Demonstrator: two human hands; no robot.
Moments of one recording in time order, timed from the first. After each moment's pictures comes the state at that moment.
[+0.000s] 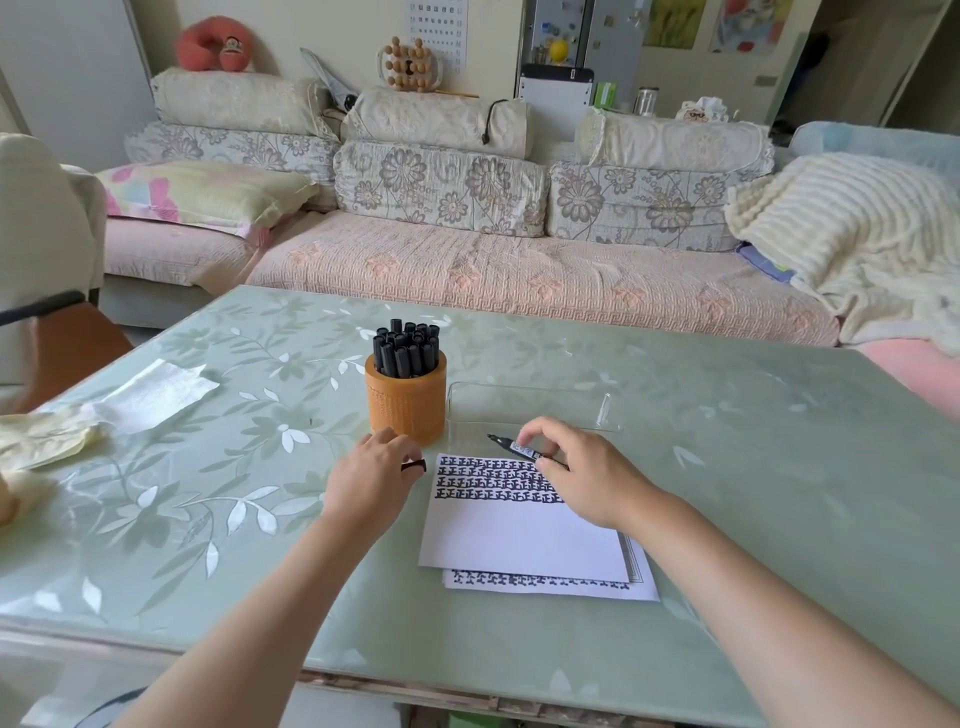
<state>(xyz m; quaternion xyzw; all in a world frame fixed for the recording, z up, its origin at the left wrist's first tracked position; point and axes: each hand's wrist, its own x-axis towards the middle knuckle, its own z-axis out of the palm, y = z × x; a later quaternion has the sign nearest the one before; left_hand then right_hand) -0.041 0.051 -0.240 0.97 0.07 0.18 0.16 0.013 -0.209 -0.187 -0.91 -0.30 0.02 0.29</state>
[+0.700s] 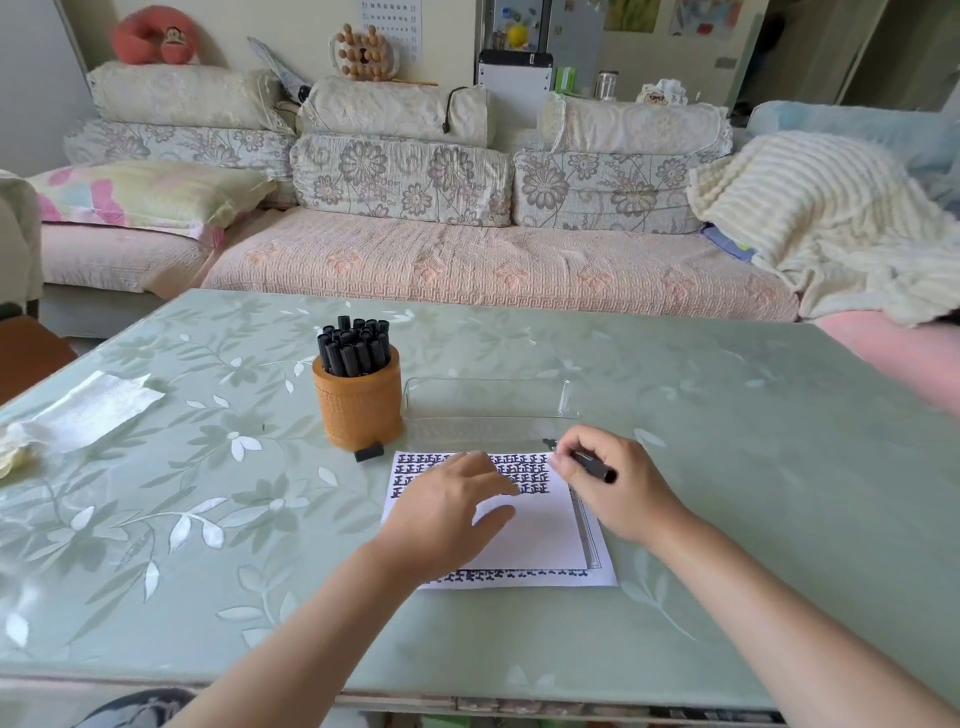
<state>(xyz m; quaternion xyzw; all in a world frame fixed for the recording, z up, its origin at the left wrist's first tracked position) -0.047 -0.054 -0.235 0.93 -0.22 0.18 0.23 0.005 -0.278 -0.207 -0.86 -0.27 -0.08 0.43</state>
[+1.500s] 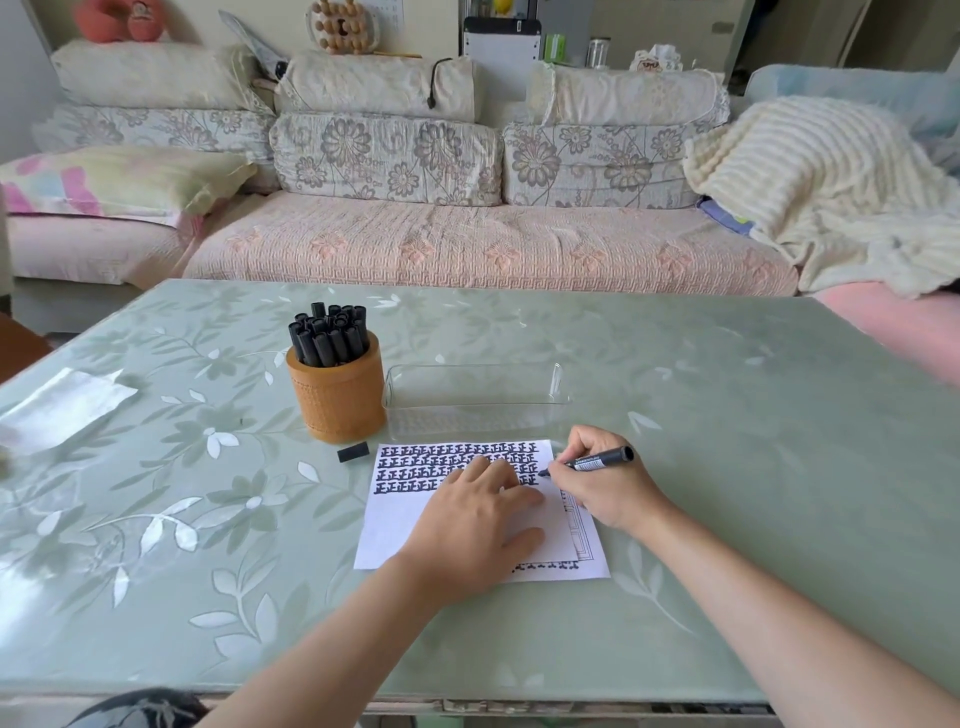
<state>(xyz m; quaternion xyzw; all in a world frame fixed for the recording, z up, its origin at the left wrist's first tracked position) -0.042 -0.092 -0.255 0.96 -0.21 0.13 0.15 0.034 -0.282 -0.250 -0.84 -0.12 0.00 0.53</state>
